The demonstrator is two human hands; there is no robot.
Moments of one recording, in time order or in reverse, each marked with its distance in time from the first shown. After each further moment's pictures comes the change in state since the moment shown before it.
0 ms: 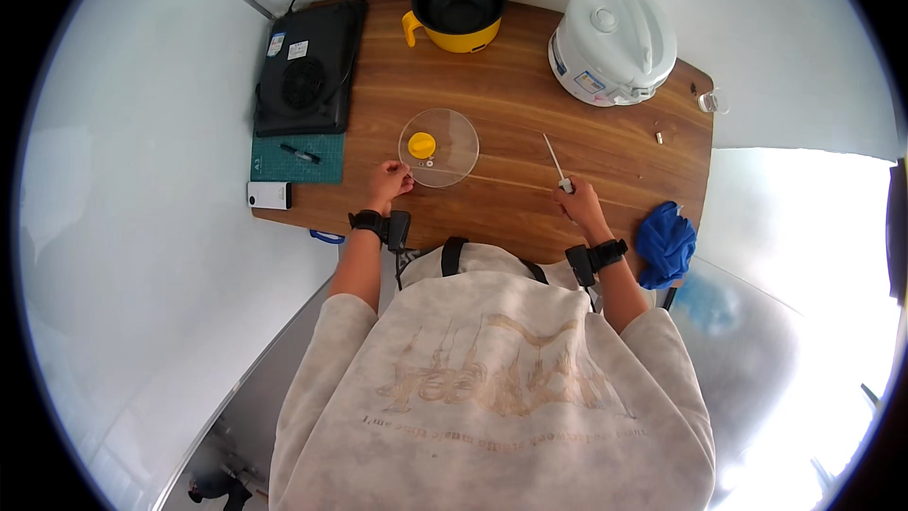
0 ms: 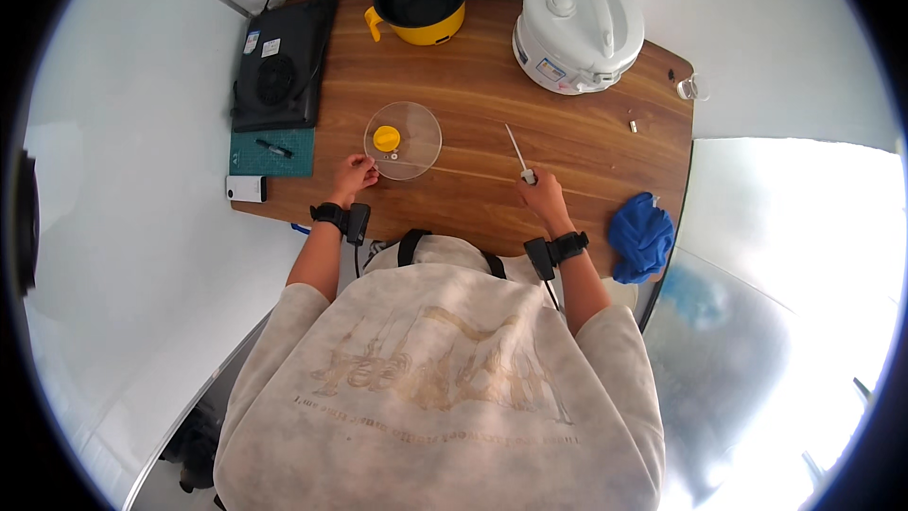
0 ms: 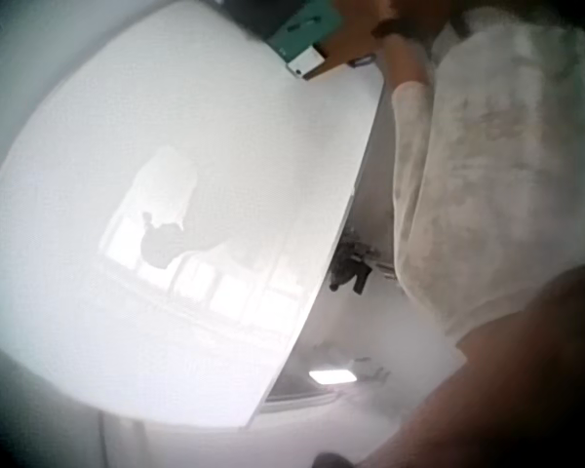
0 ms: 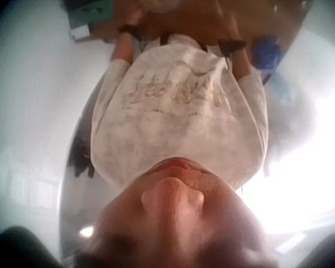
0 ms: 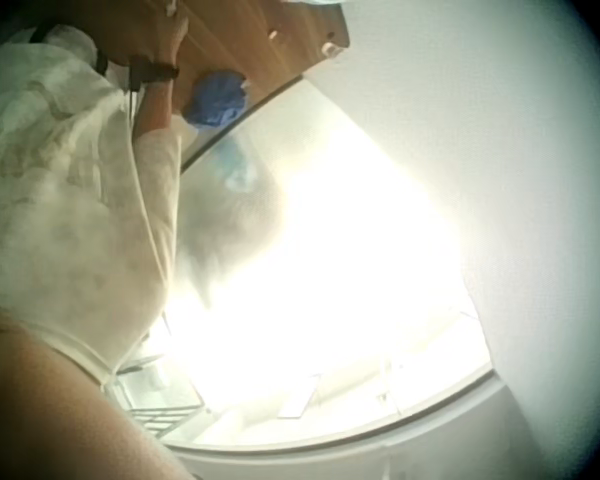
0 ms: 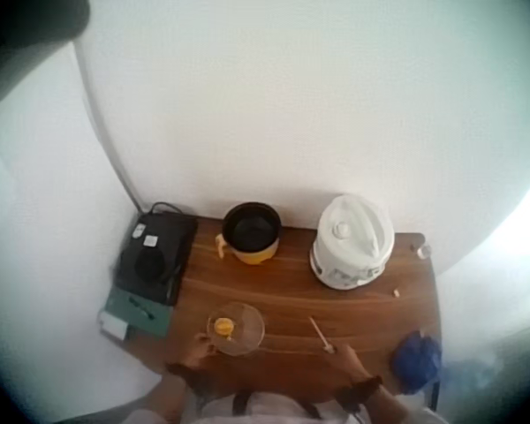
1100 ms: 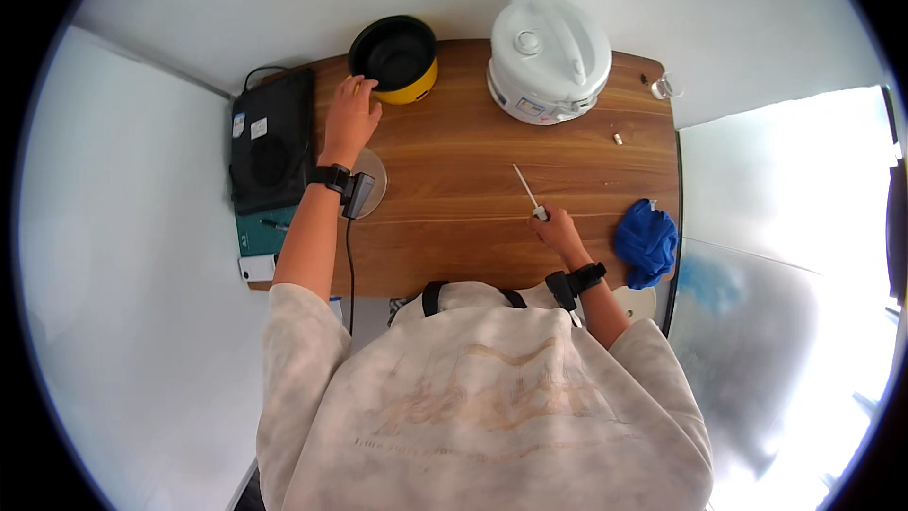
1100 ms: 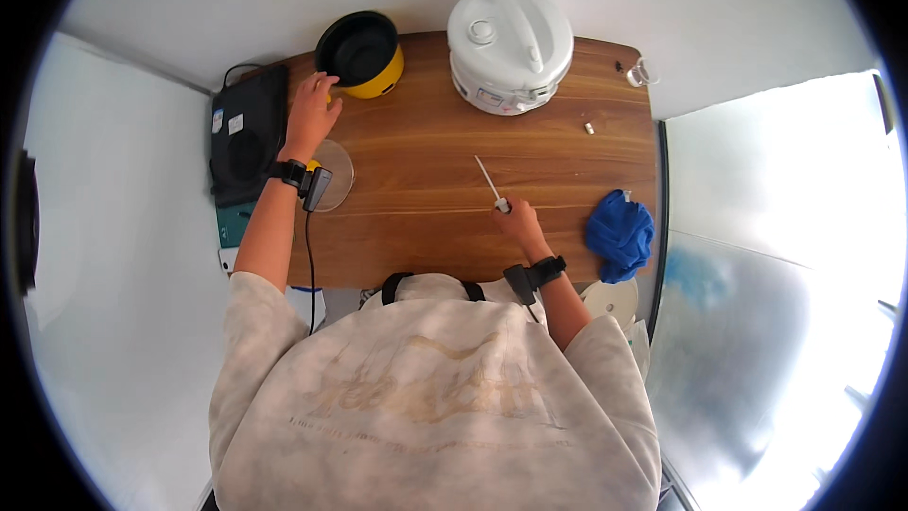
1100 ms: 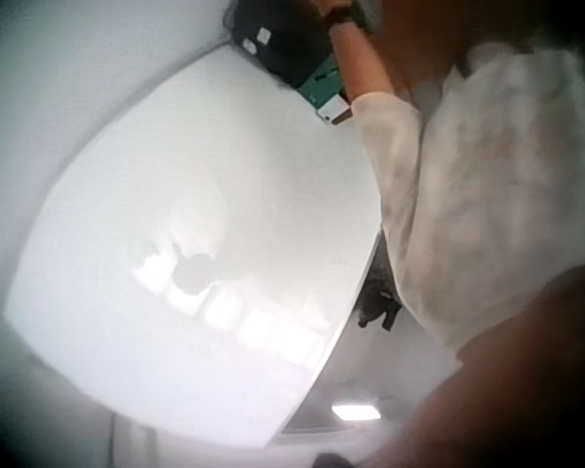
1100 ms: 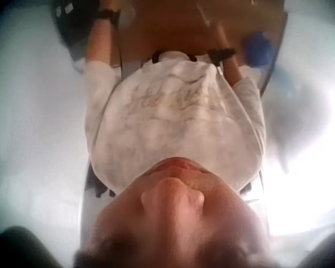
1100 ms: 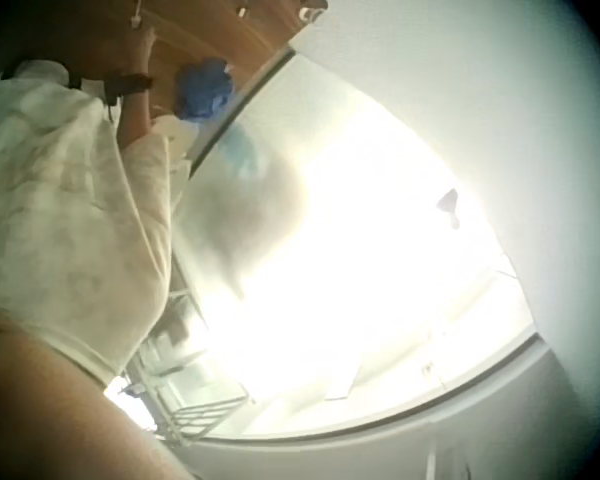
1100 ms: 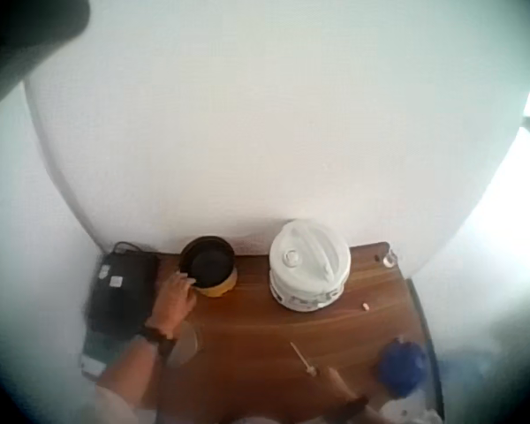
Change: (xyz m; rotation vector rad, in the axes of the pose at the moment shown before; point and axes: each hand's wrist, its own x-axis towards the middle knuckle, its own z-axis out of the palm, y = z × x) left_hand 0.014 0.250 0.090 1.133 0.176 1.348; right_hand -0.001 0.034 -0.006 -0.054 0.179 -0.023
